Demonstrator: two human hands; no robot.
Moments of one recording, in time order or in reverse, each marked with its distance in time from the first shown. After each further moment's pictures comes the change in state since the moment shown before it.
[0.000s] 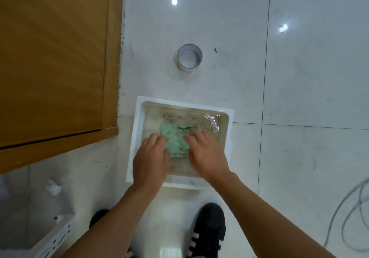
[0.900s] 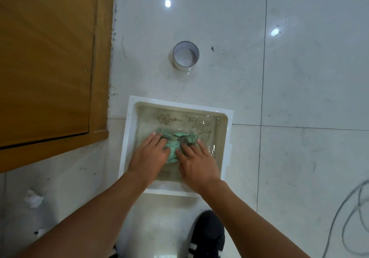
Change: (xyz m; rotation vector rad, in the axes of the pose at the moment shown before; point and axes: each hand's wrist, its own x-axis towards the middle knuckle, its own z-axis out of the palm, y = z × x) left_hand 0.037 -0.045 0.055 0.475 -0.231 0.547; right_hand -0.011 -0.003 0.045 -0.234 -0.159 -0.044
